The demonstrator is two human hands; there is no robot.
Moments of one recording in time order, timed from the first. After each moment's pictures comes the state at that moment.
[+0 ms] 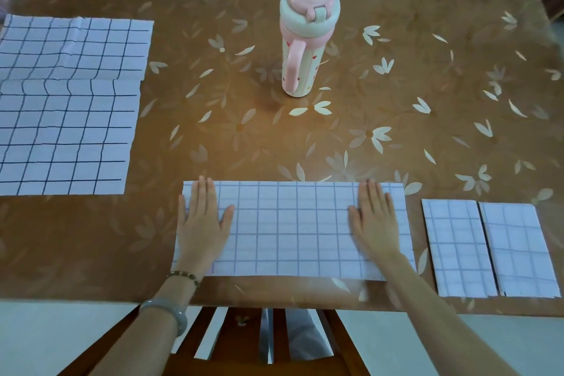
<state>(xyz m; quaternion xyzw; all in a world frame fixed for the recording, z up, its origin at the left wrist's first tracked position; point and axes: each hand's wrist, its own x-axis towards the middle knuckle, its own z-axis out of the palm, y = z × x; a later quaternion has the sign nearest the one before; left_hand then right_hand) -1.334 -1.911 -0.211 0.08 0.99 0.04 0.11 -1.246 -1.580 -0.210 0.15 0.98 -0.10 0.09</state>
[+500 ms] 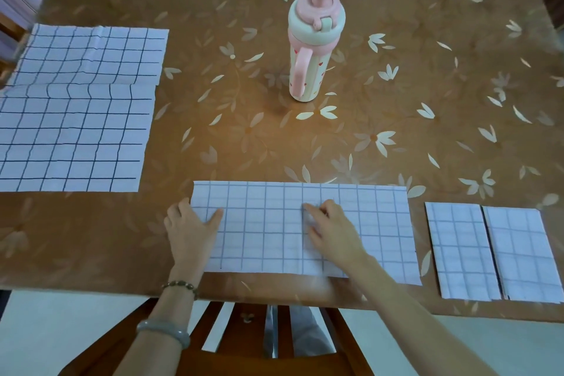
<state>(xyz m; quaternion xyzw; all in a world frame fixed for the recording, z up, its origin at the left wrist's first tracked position) -1.327 -1.918 -0.161 -0.18 0.95 0.23 0.11 -1.261 -1.659 -0.173 0.00 0.97 -0.23 0.10</state>
